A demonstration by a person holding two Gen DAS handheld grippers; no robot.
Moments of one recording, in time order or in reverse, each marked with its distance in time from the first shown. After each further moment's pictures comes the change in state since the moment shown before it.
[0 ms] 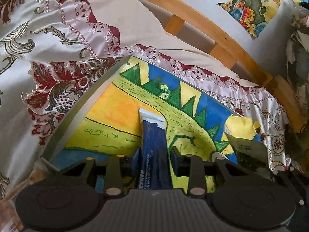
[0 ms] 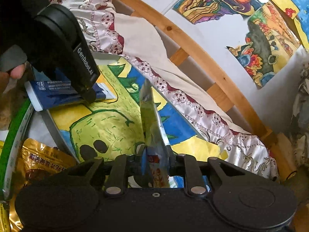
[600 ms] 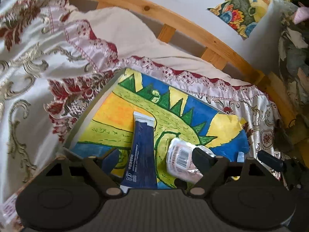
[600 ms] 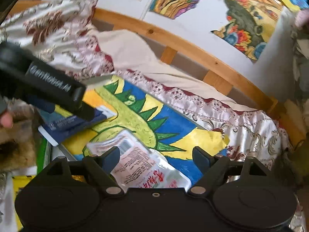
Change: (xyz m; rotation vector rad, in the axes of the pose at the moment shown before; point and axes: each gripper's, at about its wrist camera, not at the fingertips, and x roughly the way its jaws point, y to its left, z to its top) left arm -0.059 -0.028 0.001 0.046 -0.015 0.048; right arm -0.037 -0.047 0.014 0.275 0.024 0.123
